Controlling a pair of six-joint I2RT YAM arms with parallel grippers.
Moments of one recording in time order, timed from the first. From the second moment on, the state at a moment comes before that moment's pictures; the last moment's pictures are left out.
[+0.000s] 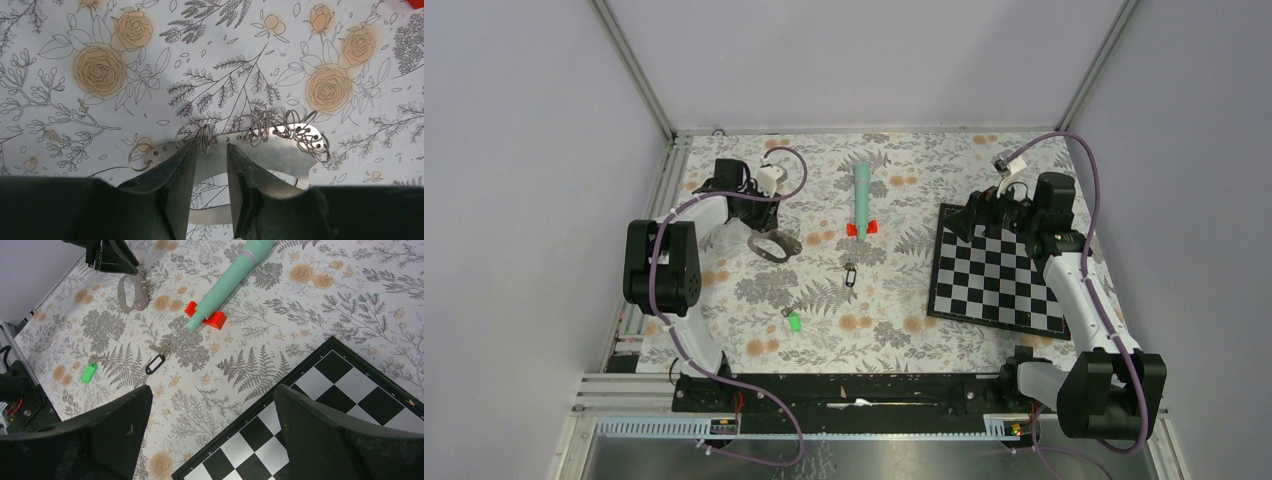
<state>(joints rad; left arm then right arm) -0.04 1.82 1.17 -0.32 0.44 0.46 -0.04 1.16 0.85 -0.17 -0.82 -0.02</state>
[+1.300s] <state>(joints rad) -0.20 1.81 1.31 -0.57 0.42 0.56 -0.04 1.15 0.83 -0.15 -0.87 -0.01</state>
